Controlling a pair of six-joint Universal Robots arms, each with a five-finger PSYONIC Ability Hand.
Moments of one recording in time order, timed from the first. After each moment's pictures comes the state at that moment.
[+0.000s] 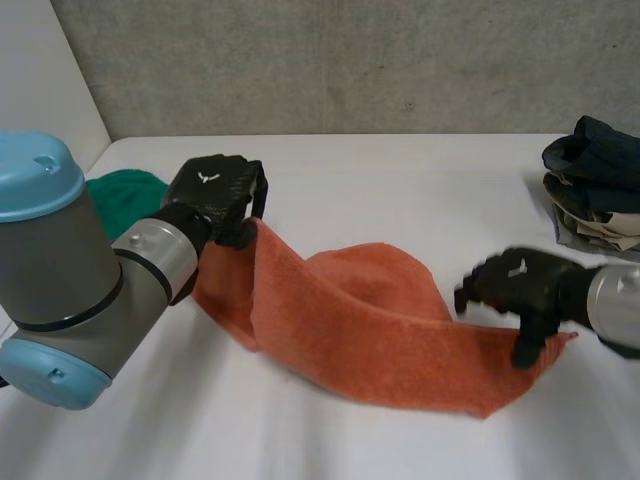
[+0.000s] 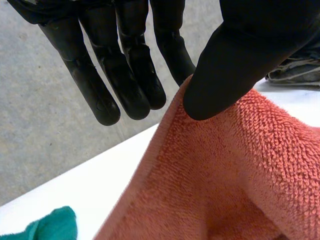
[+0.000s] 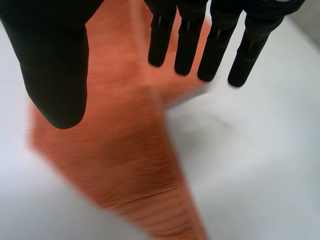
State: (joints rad) left arm 4.21 -1.86 -1.51 3.24 -1.49 3.24; right arm 1.68 -1.29 1.51 0.57 1.07 2.27; left_hand 1.17 1.20 1.19 1.20 0.98; right_hand 0.47 0.47 0.48 0.48 0.28
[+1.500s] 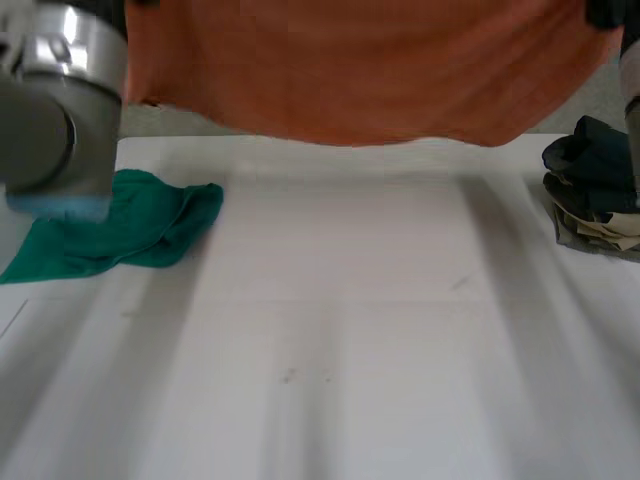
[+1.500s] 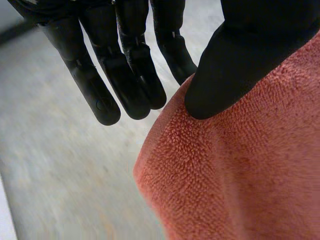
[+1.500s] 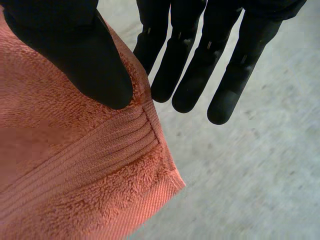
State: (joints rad) left arm 4.33 -1.88 -1.22 3.83 -1.50 3.45; right arm 1.78 -1.29 1.23 -0.51 1.49 2.68; left_hand 1.17 1.20 1.20 1.20 0.98; right_hand 1.14 1.18 1.19 1.20 0.98
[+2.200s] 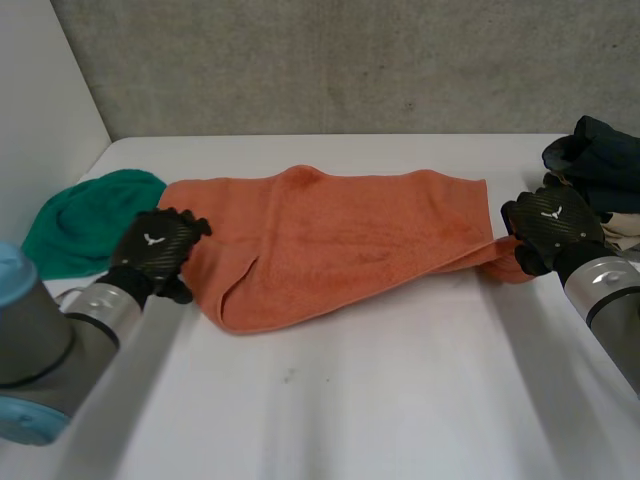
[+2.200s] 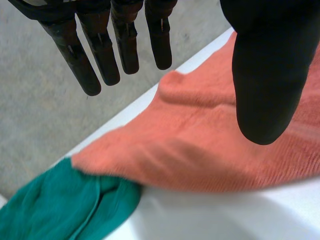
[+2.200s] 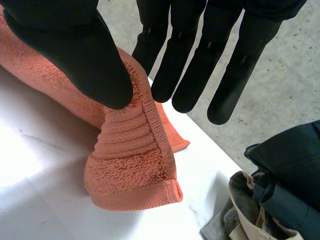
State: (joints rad) left arm 4.54 -1.90 -1.90 3.64 -1.27 3.52; right arm 1.68 -1.26 1.81 -0.41 1.28 2.66; left_hand 0.43 0.42 0.43 0.41 0.23; right_hand 1.14 1.18 1.19 1.20 0.98
